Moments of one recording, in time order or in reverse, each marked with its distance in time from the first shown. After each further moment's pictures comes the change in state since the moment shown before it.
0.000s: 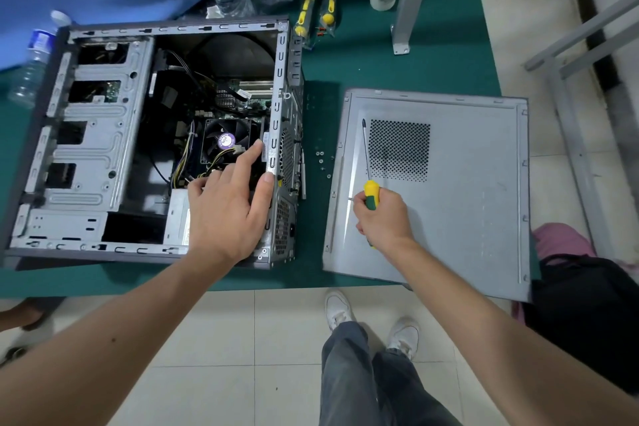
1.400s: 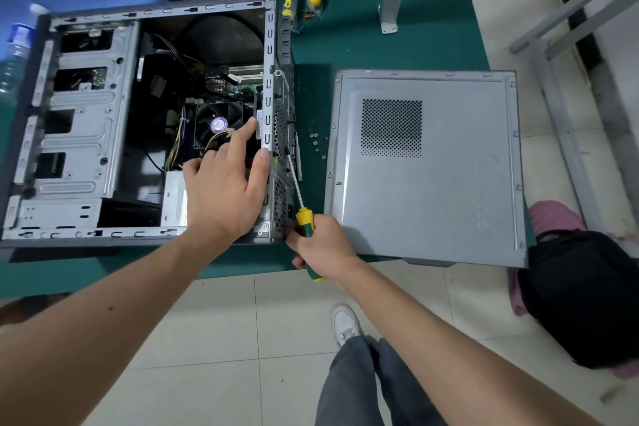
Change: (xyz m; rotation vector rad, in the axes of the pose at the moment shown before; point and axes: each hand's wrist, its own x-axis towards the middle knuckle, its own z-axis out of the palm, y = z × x) left_hand 0.001 -0.001 0.001 0.001 0.011 0.018; right_hand -0.071 0.004 0.071 0.202 -0.406 0.111
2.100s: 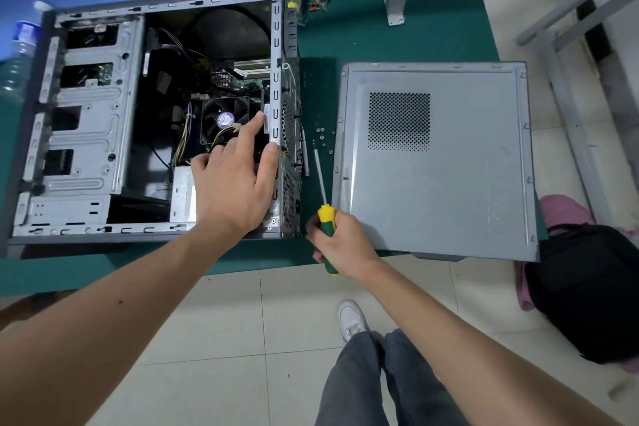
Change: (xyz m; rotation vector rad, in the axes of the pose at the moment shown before) left_hand 0.001 -0.001 0.000 -0.014 -0.002 0.004; right_hand -0.001 0.018 -0.012 0.002 0.037 -0.125
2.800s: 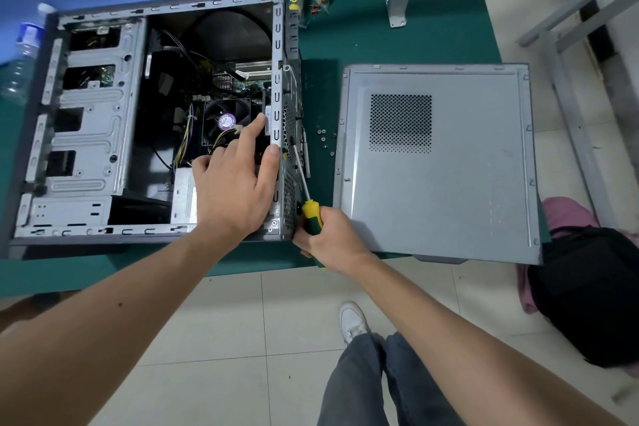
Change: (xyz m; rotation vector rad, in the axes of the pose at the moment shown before) left_hand -0.001 0.001 0.001 -0.010 0.008 -0.005; right_hand 0.007 -0.013 0.010 0.018 -0.113 -0.060
